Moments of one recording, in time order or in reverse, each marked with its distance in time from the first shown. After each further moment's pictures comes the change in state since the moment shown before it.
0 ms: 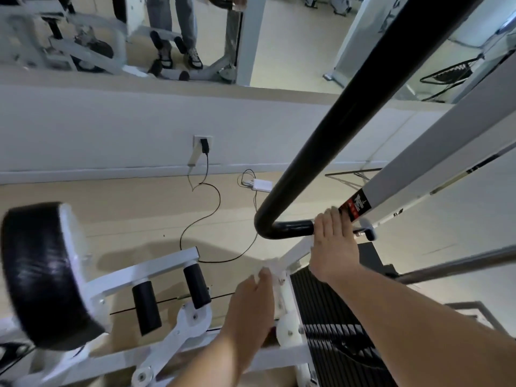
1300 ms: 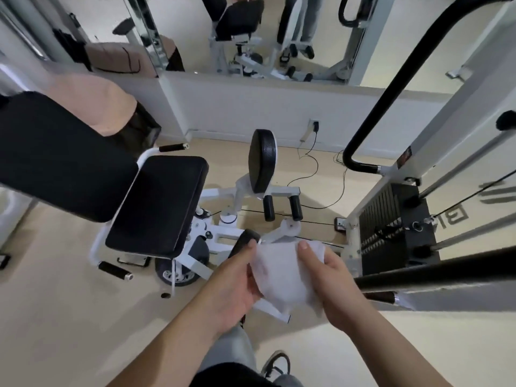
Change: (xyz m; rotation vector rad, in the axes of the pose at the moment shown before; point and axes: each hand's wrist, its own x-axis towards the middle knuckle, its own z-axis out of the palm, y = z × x) left_hand -0.525 -0.090 -0.111 -0.858 0.101 -0.135; right_hand -0.564 0.002 -0.121 2.123 -0.586 -0.301
